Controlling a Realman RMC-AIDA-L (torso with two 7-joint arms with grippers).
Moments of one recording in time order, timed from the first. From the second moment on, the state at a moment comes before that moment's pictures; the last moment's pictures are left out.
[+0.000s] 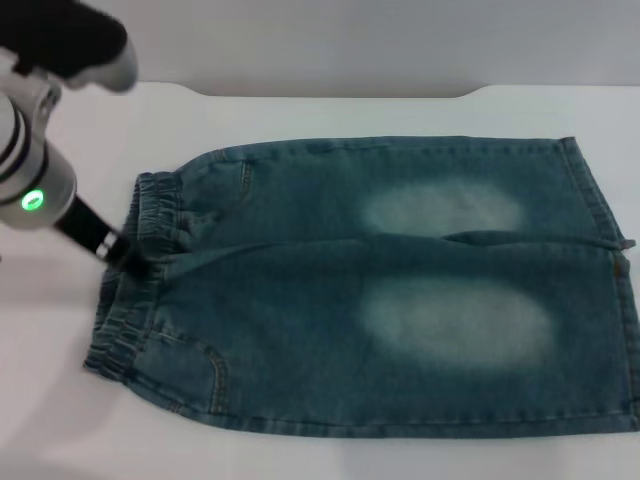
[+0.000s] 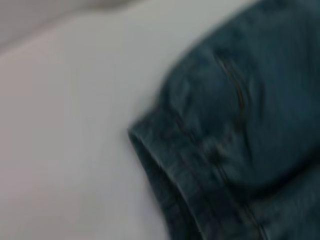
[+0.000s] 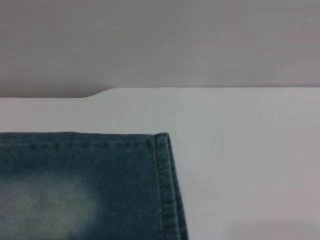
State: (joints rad) left arm -0.58 -2.06 -1.67 -1.50 2.89 -1.61 0.25; right arm 0.03 2.08 1.79 1.95 -2.78 1.30 -0.11
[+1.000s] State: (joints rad) left arm -0.64 -2.06 -1.58 -1.32 2.89 -1.70 0.20; right arm 0.01 2.08 1.73 1.88 -2.79 1.25 -0.10
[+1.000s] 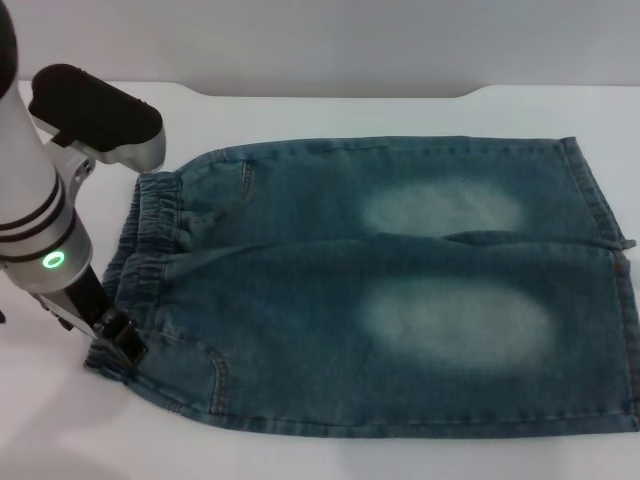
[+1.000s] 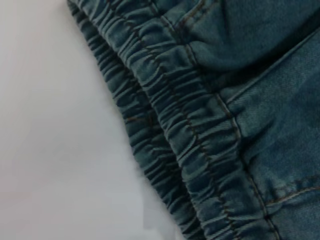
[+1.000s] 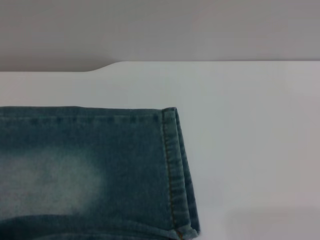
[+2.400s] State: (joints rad) left arm -0.65 -2.06 -1.49 -1.26 2.86 -1.69 0.17; right arm 0.01 2.08 1.71 1.94 -2.79 1.28 -0.10
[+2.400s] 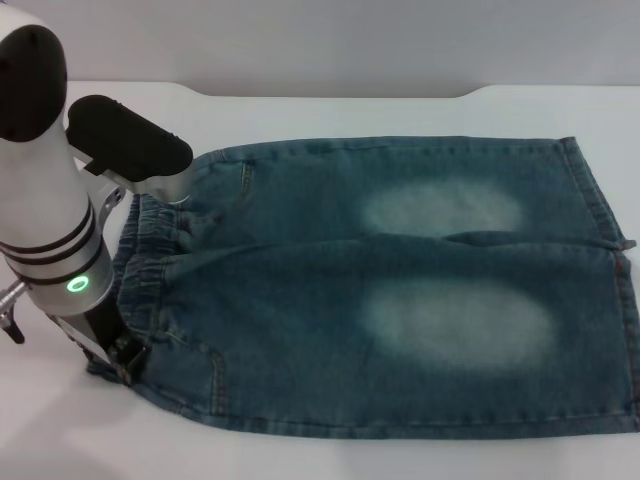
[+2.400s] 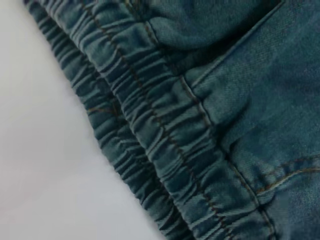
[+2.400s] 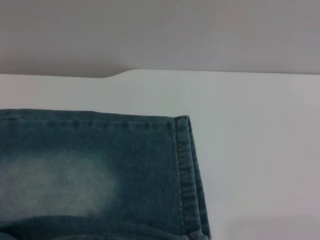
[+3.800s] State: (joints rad) left arm -0.66 -2.06 -1.48 -1.39 2.89 -1.73 0.17; right arm -0.09 2.08 1.60 1.96 -2.76 1.49 -0.04
